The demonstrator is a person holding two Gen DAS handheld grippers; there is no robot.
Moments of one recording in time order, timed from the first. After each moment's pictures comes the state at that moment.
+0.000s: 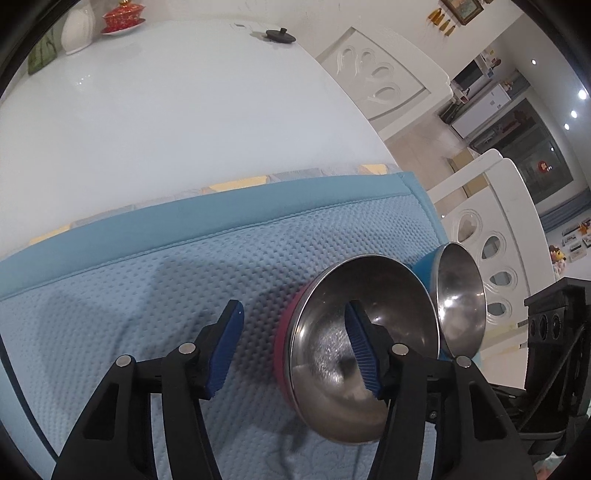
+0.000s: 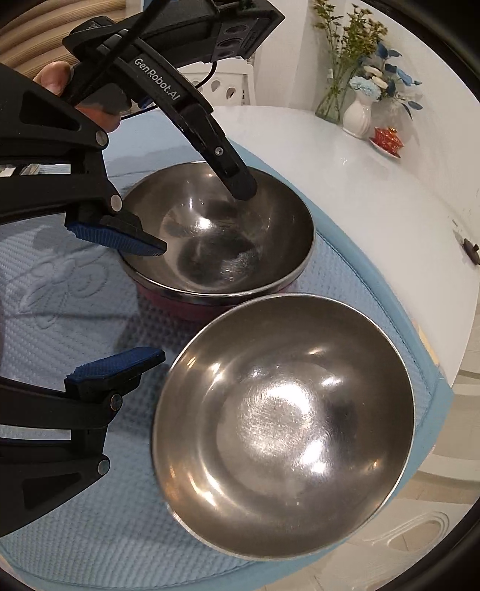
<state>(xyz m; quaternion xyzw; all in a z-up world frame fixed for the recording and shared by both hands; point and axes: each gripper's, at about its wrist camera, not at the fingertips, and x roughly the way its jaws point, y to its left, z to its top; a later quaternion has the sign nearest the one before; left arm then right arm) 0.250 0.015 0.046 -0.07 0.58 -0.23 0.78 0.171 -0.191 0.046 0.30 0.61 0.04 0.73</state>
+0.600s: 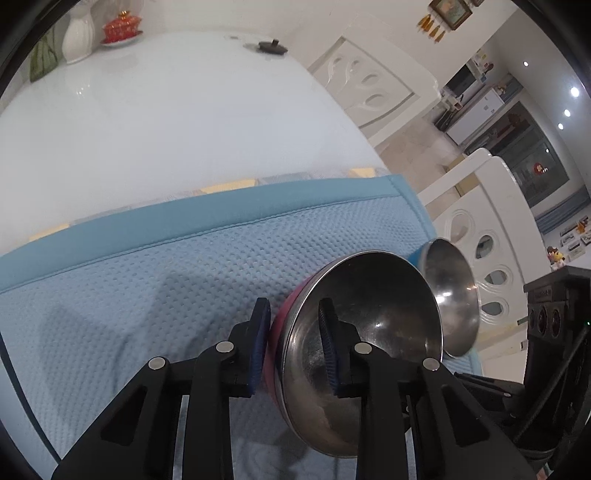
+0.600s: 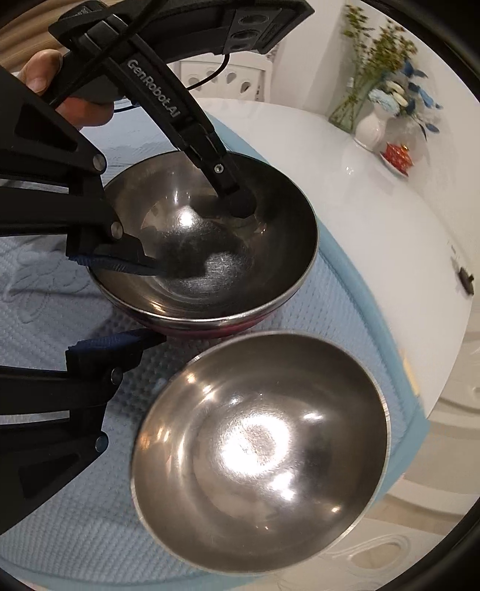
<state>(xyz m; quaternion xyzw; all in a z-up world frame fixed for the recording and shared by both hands) 0.231 0.012 0.056 -0.07 0.55 -0.23 0.80 0.171 -0.171 0.057 0.24 0.59 0.05 0.77</state>
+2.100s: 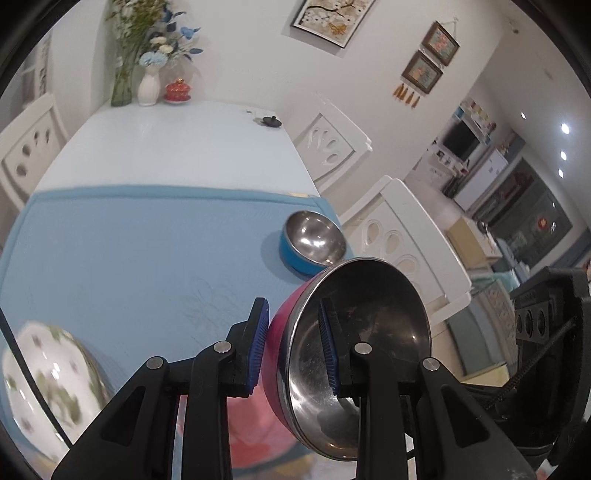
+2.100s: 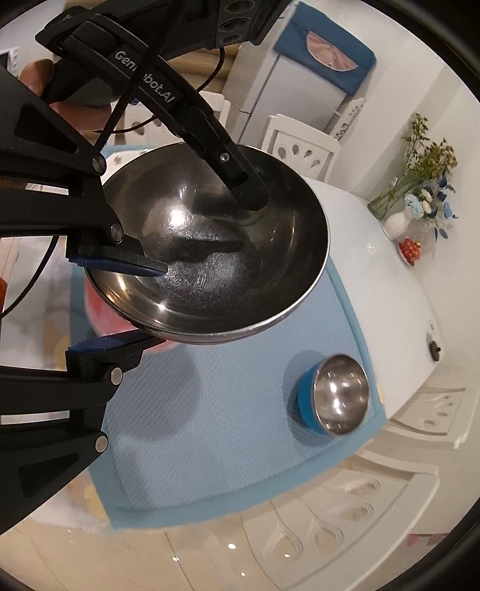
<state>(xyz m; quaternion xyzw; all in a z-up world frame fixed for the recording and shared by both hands) -0.019 -0.017 0.198 -0.14 0.44 -0.15 0.87 -0.050 -0.188 0.184 0.17 0.56 0.14 0.80</state>
